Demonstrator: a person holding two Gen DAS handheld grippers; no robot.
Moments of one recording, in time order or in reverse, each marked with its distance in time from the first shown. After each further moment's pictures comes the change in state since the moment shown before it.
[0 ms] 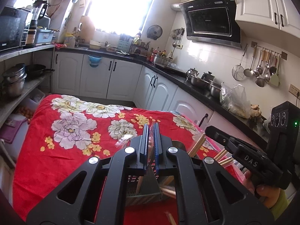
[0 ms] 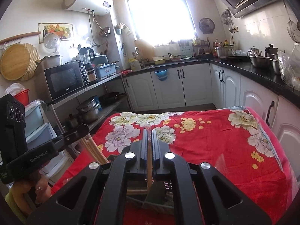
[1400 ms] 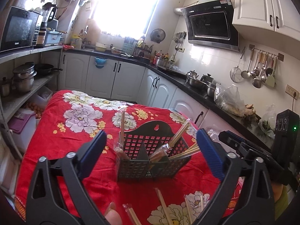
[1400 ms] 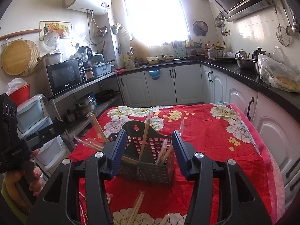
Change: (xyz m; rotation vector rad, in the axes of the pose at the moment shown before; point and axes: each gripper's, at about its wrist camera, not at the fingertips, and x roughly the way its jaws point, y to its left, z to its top) left arm -0.073 -0.026 -0.029 -0.019 -0.023 0.031; right arm -0.090 0.003 -0.028 -0.015 0.003 -0.061
